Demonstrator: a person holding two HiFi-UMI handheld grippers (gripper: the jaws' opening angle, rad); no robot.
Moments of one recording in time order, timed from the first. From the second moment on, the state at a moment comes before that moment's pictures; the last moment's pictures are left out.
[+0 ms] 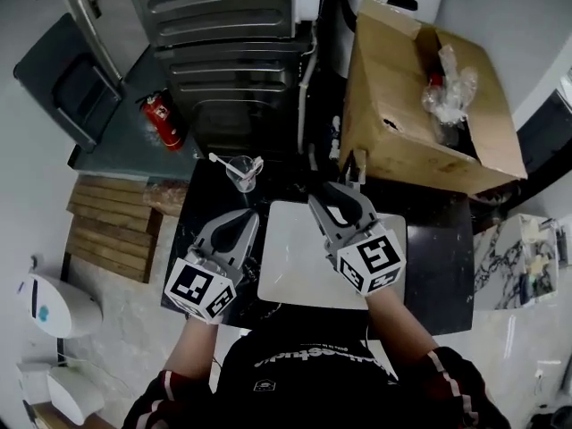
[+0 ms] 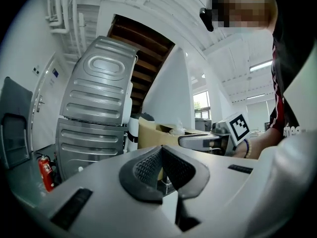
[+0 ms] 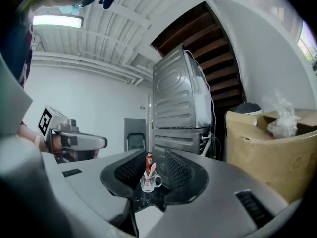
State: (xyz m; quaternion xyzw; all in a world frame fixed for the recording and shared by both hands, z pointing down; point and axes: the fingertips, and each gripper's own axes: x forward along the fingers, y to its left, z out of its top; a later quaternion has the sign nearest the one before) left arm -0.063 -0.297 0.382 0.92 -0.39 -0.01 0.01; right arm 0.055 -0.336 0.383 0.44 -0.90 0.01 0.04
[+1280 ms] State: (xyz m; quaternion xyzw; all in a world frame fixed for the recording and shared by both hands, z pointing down) left arm 0.043 -0.287 0.349 0.96 -0.28 -0.02 -0.04; right arm 0.124 -0.254 0.347 0.48 -0.88 -0.01 0.01
